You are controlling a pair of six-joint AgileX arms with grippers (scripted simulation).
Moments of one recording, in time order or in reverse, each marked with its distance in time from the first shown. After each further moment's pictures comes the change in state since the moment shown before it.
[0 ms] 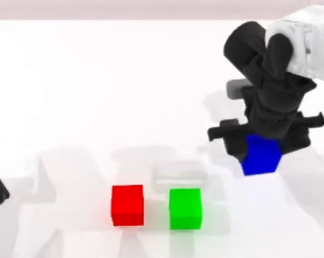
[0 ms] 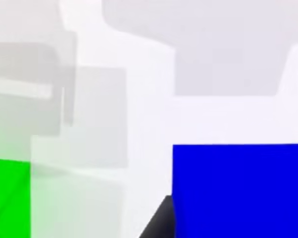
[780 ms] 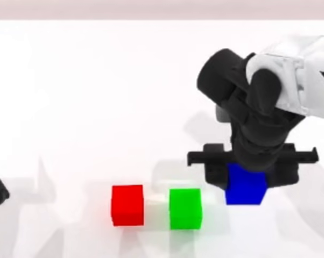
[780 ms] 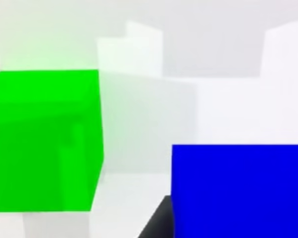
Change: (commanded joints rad) left arm 0.000 0.000 0.000 0.000 0.000 0.000; right arm 0.175 -0.116 -0.102 -0.010 0.005 0.311
